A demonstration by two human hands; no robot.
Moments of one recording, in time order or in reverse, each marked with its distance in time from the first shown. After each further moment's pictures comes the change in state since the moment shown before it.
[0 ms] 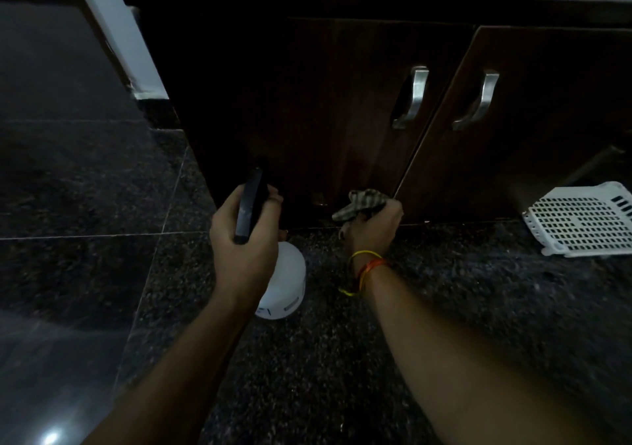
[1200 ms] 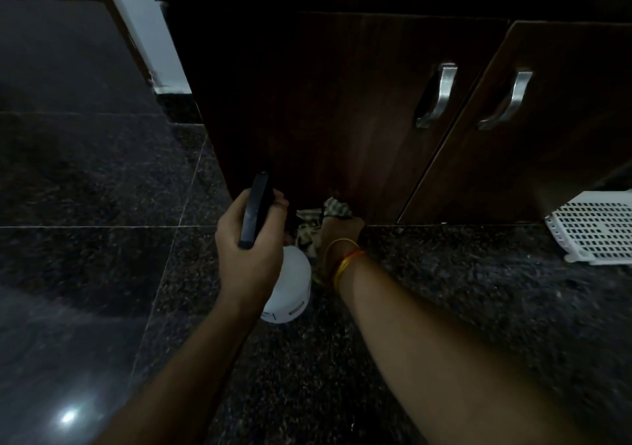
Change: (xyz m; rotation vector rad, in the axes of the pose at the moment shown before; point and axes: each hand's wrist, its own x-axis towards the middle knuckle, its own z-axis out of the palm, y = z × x) left_hand -0.004 -0.003 -0.014 -0.005 0.014 0.029; right_hand -0.001 0.166 0.171 0.245 -0.169 0.680
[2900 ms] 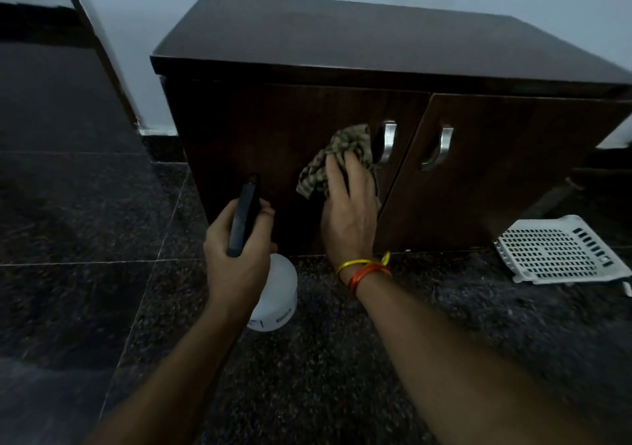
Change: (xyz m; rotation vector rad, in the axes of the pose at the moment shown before) left_hand 0.004 0.032 0.013 -0.036 0.000 0.025; right_hand -0.192 -0.226 -0.117 -0.848 0.074 -1.465
